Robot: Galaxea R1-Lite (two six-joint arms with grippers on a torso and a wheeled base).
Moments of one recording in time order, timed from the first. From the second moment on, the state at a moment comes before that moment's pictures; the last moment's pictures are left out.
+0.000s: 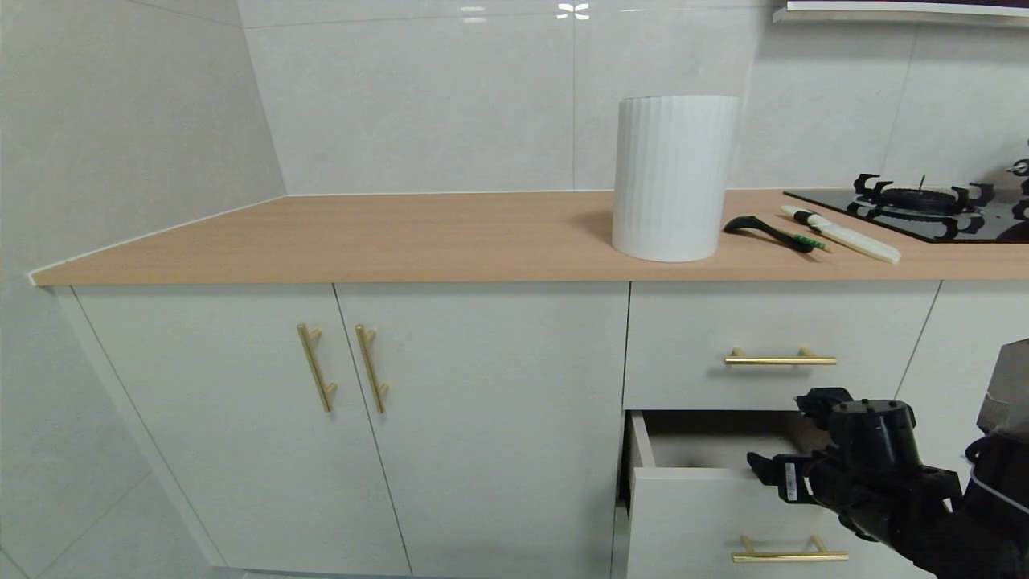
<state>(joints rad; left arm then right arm) 0.00 0.00 0.00 0.00 -0.02 0.01 0.24 2.09 -0.34 -1.11 -0.26 0.15</state>
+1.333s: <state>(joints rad) 0.00 0.00 0.00 0.00 -0.02 0.01 0.32 1.68 -0.34 -0.26 -0.17 -0.08</state>
